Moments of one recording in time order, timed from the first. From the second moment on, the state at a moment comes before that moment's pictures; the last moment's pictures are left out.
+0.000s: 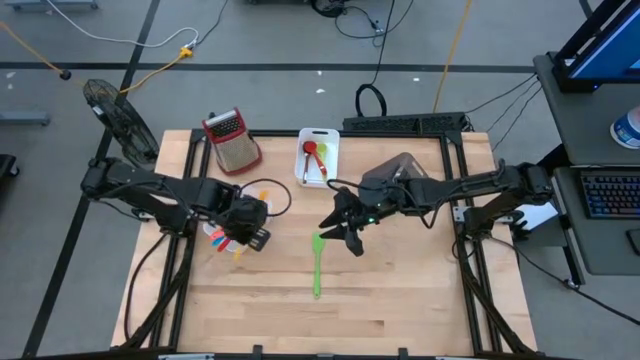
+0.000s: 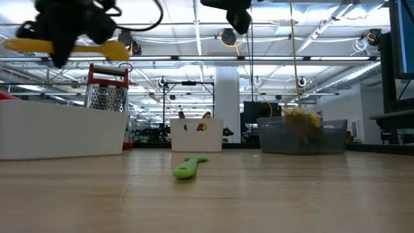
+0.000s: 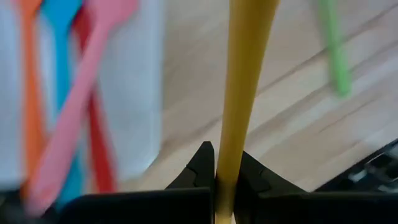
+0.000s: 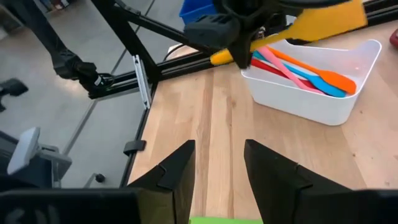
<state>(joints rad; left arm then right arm) -0.16 1.29 1.08 -1.10 0.16 -1.23 0.08 1.50 1.19 -0.11 -0.21 0.35</state>
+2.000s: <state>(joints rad) 0.19 1.58 0.98 -1.57 0.45 -0.64 0.08 1.50 1.19 -0.11 -0.21 0.30</state>
